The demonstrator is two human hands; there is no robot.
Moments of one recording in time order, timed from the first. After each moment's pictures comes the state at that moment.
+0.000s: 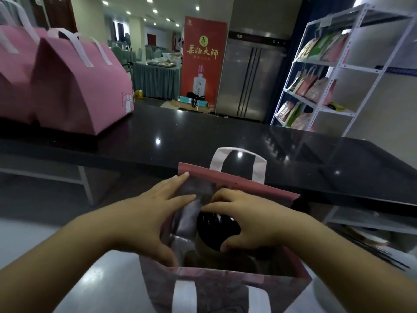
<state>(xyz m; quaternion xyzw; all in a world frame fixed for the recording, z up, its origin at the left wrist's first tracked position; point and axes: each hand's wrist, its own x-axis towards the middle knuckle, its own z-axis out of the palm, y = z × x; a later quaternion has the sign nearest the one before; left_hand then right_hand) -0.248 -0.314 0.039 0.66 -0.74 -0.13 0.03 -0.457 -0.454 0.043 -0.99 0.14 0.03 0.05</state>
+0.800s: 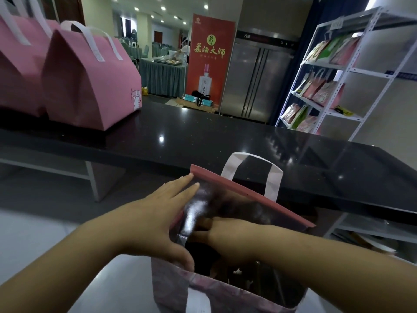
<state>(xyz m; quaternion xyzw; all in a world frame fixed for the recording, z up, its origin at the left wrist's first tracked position) -0.246 -0.309 0.032 0.66 -0.73 -0.13 0.10 -0.407 -0.440 -0.003 -0.98 0.06 0.20 -0.02</state>
